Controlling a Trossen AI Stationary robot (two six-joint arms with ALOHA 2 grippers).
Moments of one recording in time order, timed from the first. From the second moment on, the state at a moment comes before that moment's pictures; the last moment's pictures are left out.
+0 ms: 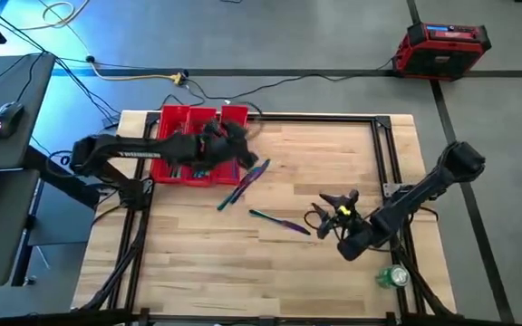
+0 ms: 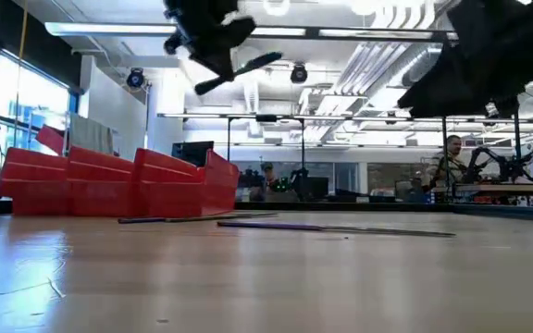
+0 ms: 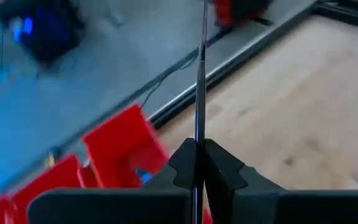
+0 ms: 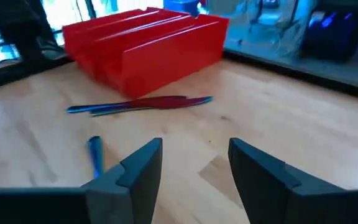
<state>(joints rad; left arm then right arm) 0.15 1.51 1.28 -0.60 -0.75 -0.41 0.64 1.43 0.61 -0.21 1.20 1.07</state>
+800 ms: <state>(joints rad) 0.35 1.58 1.06 -0.59 -0.37 -1.04 0.60 1.51 0.61 -0.13 1.12 1.03</state>
